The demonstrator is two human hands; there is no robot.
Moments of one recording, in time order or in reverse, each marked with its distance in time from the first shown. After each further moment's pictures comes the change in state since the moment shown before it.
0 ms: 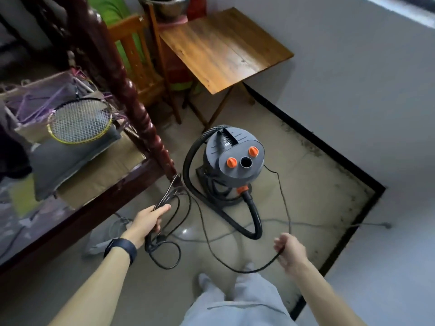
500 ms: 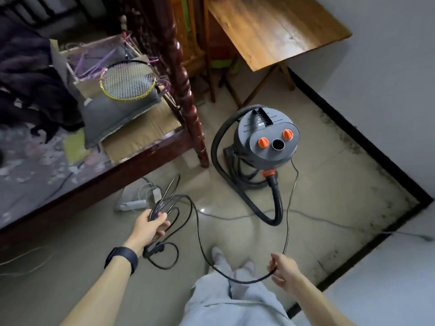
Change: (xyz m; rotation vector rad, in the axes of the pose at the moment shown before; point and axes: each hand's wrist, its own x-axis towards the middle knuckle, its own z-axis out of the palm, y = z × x) left_hand -0.086 -0.106 -0.037 -0.104 0.245 -0.047; right_hand 0.031 0.124 -0.016 -0.489 -0.155 0.121
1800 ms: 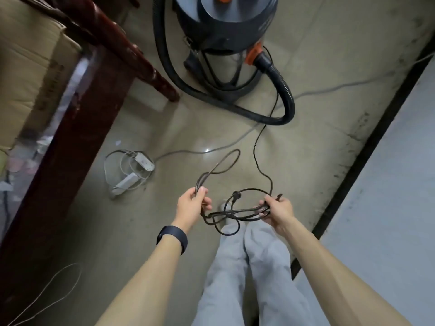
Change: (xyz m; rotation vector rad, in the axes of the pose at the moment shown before) left_hand 0.115 -0.199 0.098 0.314 -0.340 -0.107; right_hand 0.144 0.155 0.161 0.692 -0.017 0.127
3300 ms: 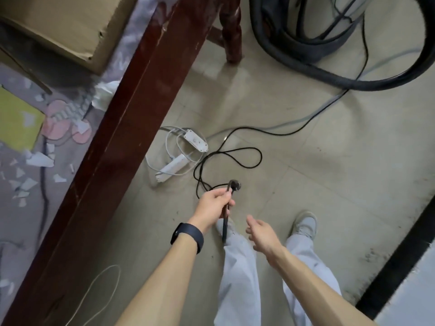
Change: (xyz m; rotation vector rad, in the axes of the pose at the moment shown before) left_hand 0.176 -0.137 -0.273 0.142 -0.248 -0.083; right_hand 0.028 0.302 0.291 -0.617 -0.145 0.018
